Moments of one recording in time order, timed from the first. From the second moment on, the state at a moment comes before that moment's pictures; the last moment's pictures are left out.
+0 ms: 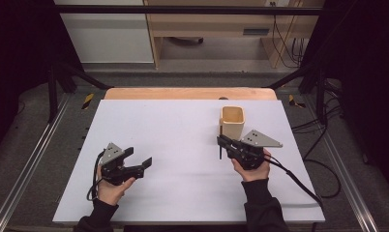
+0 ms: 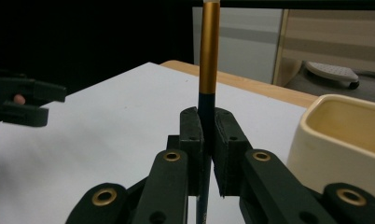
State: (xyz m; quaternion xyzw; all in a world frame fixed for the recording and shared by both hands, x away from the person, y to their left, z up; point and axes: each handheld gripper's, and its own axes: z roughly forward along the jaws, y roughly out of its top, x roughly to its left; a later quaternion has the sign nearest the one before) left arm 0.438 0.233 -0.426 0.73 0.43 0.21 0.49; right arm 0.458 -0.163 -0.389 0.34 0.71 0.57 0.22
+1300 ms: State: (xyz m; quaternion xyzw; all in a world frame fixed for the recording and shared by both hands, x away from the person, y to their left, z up) left arm 0.440 0.250 -0.434 0.74 0.44 0.23 0.45; right arm 0.526 -0.187 -0.336 0.42 0.64 0.57 0.29
